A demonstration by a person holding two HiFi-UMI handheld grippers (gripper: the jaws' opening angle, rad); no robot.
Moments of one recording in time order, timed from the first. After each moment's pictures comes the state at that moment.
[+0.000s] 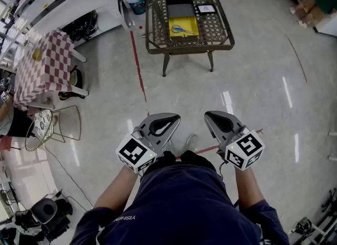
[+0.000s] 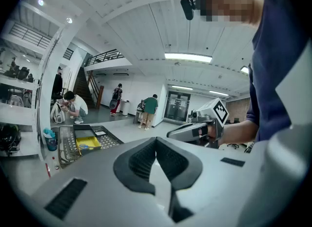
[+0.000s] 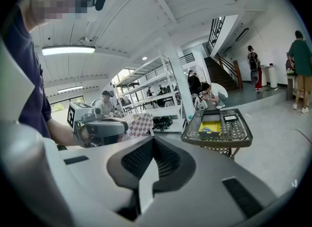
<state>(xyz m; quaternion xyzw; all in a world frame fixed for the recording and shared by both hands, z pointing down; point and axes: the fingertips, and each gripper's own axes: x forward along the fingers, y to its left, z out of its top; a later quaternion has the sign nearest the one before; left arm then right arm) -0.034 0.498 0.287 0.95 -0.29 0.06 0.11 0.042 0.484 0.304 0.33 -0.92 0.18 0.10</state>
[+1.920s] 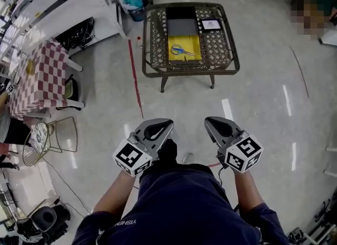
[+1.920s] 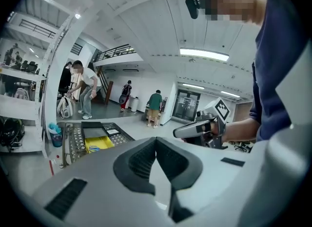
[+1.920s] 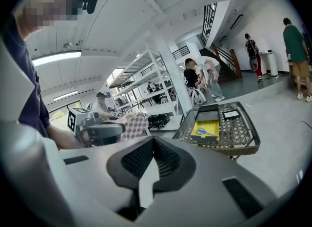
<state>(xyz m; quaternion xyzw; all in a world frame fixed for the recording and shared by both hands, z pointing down) -0.053 0.313 0.327 0.93 -0.32 0.07 0.14 0.049 0.298 0.343 0.32 -0.91 0.24 0.11</state>
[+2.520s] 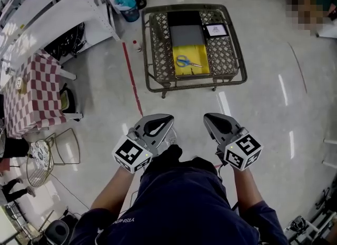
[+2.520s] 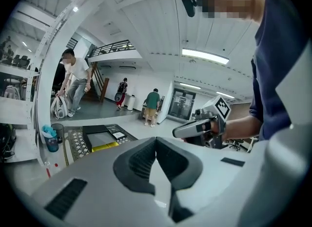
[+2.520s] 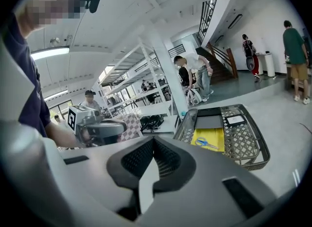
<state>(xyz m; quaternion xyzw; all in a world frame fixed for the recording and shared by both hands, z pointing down) -0.124 0.171 0.333 0.94 -0.28 0.07 0.15 -0.028 0.166 0.346 0.35 -0.89 0.25 0.13</state>
